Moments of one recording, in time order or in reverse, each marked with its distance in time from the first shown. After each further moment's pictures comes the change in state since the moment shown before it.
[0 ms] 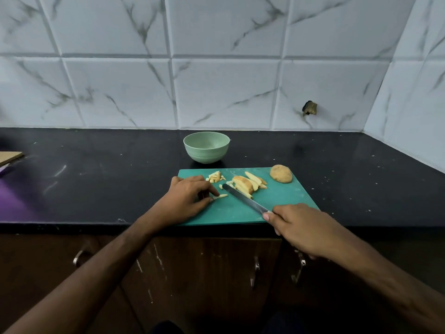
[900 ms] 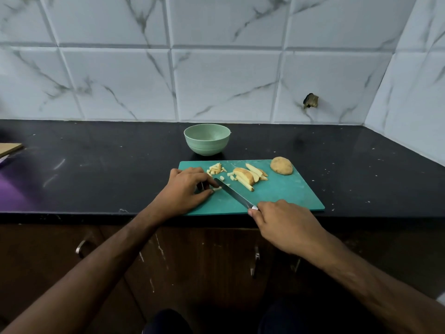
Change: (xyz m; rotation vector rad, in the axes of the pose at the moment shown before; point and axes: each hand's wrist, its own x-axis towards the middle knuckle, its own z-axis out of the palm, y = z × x) left_hand -0.005 0.002 0.002 -0.026 0.061 -0.013; right_hand 0.012 -0.022 0.036 -0.121 0.086 -0.051
